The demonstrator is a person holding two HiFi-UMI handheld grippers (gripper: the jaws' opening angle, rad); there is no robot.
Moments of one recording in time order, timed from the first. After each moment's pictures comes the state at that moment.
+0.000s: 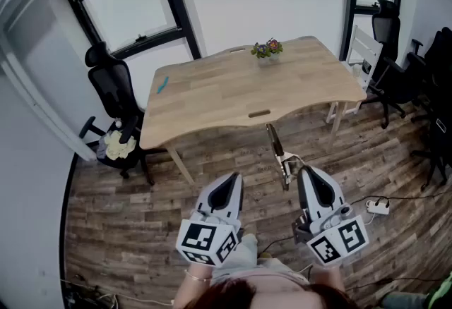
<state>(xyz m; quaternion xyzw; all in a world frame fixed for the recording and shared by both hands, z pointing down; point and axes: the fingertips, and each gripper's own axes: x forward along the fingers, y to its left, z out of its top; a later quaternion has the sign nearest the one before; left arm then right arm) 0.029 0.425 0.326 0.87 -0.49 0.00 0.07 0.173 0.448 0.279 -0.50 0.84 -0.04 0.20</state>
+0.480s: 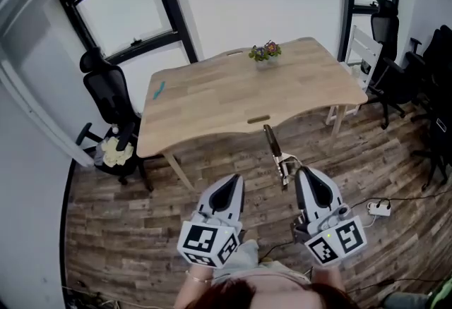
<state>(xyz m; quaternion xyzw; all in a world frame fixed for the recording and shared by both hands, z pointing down) 0.032 0.389 0.332 0.87 -0.48 0.00 0.07 0.167 0.412 0.283 -0.50 0.84 -0.03 0.19</state>
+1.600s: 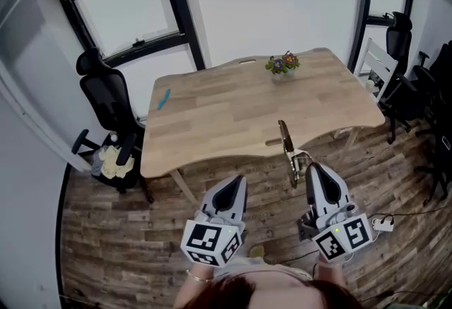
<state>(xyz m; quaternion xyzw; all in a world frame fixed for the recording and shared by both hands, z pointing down) -0.044 0.250 0.339 0.87 -0.48 0.00 0.09 0.109 0.265 0.280 -0.53 0.83 -0.03 0.18</state>
